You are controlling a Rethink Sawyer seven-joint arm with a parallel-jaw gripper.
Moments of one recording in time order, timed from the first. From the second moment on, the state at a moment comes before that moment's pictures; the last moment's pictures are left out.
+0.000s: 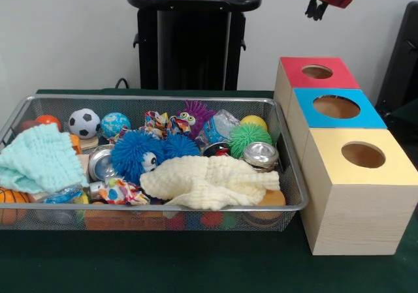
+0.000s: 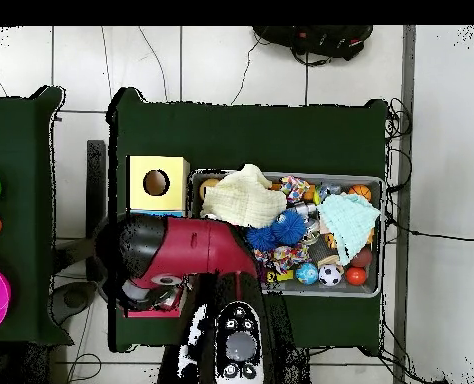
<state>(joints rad) 0.02 -0.78 -0.02 1.73 0.10 1.28 2.10</state>
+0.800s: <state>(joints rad) 0.02 -0.76 -0.03 1.79 -0.09 0.84 2.10</state>
